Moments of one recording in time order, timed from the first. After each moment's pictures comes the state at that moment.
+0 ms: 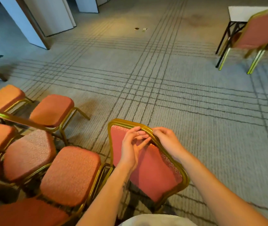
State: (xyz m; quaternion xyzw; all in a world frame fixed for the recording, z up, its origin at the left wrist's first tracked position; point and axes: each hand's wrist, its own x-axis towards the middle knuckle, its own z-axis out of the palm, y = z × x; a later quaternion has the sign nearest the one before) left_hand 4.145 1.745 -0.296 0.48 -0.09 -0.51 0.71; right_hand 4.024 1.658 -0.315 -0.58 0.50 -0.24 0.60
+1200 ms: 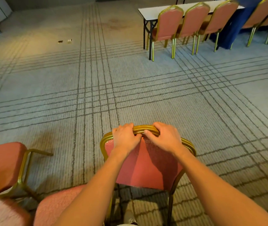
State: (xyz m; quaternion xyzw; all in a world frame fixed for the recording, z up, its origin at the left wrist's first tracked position) left_hand 4.240 1.673 -0.313 0.65 -0.74 -0.13 0.07; right_hand 4.055 1.701 -0.319 -0.72 0.66 -0.19 0.13
